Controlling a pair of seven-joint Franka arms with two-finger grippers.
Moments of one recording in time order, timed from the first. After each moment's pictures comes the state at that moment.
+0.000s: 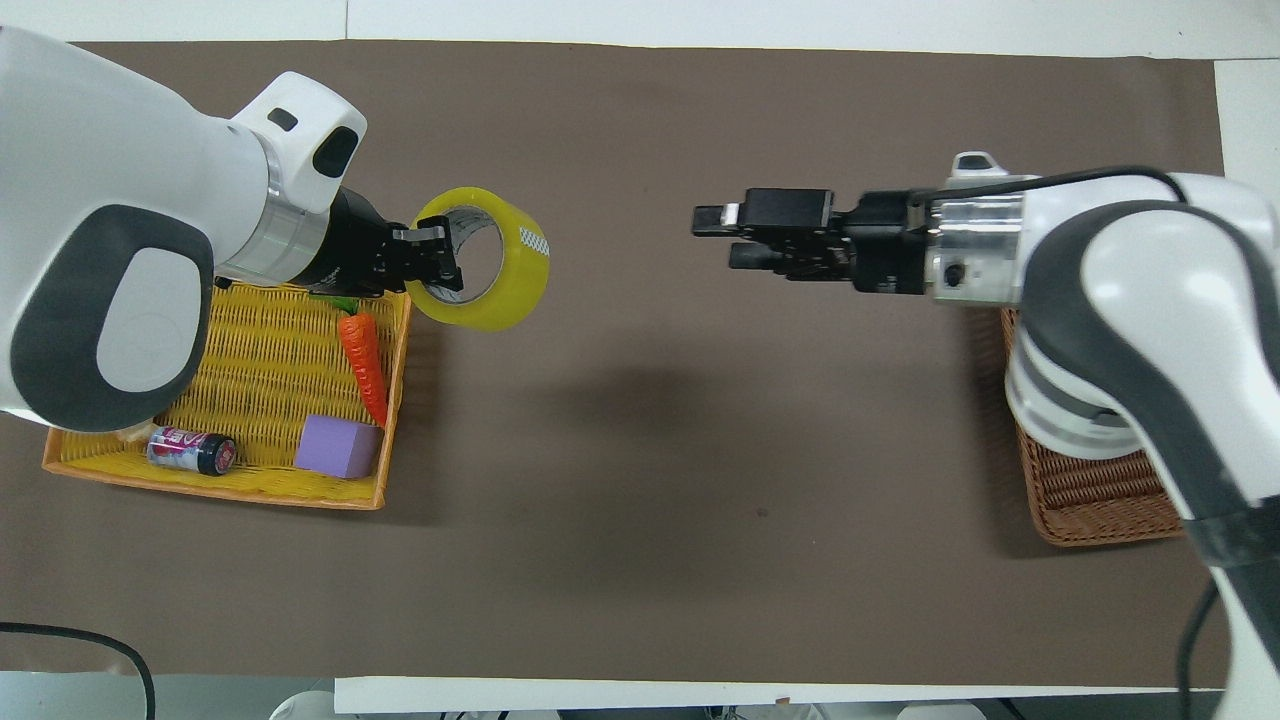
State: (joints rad) left arm -0.41 0.07 -0.02 -1.73 -0.35 1.87 -0.41; right arm 0.47 0.06 -0.16 -1.96 1.39 2.16 -0.25
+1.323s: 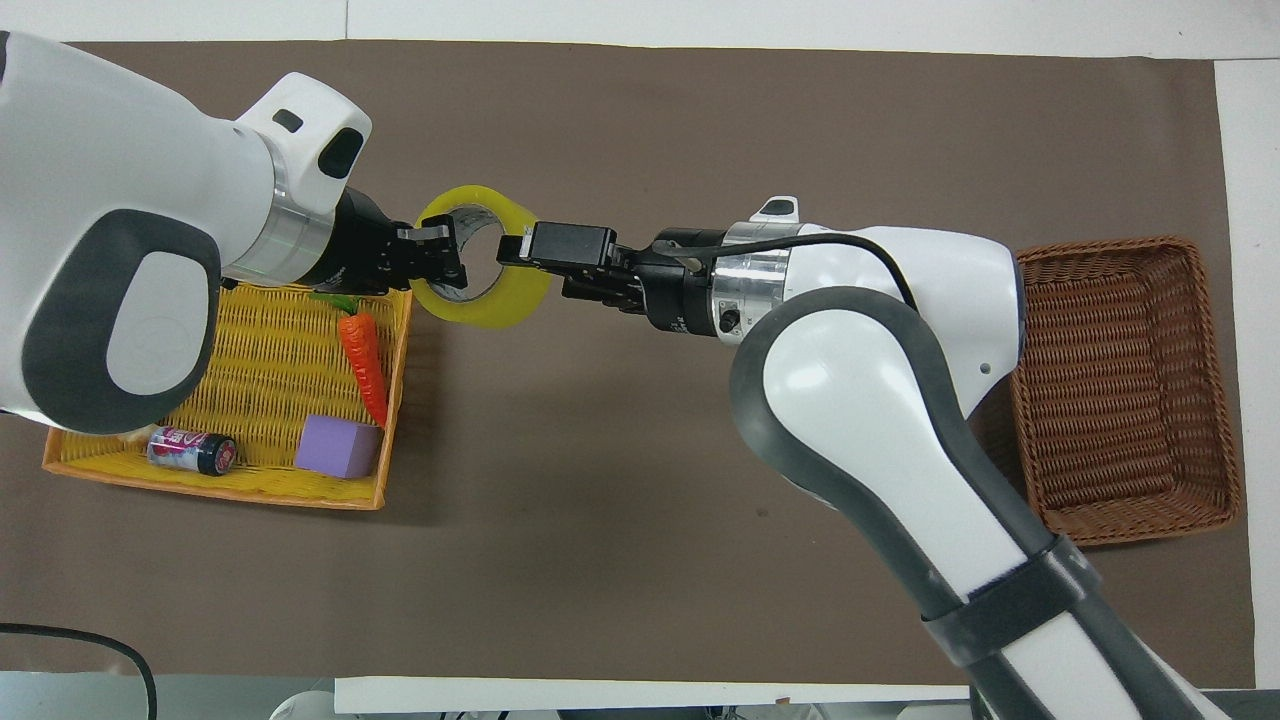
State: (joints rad) left arm -0.41 0.07 -0.02 -1.73 -0.35 1.91 -0.41; right arm 0.69 0.12 -0.16 -1.87 1.38 2.38 -0.14
